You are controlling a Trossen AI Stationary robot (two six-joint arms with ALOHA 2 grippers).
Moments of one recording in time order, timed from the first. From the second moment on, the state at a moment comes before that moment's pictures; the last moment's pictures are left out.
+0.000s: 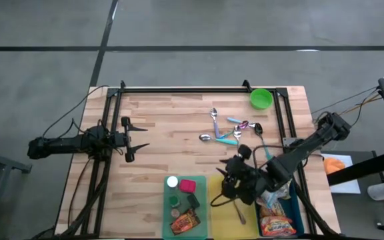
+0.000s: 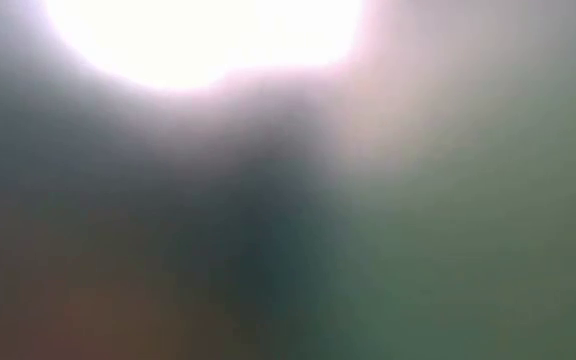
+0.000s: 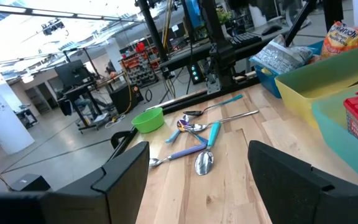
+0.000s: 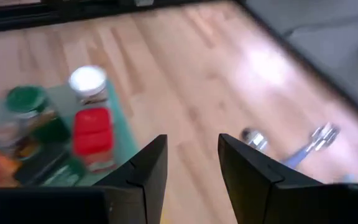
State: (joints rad) left arm 0.05 0.04 0.00 0.03 -0.07 0.39; right arm 0.60 1.55 1.31 -0.74 0.83 0.76
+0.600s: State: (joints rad) left arm 0.05 0.04 0.00 0.03 -0.07 0.39; right arm 0.21 1.49 1.21 -0.16 0.37 0.00
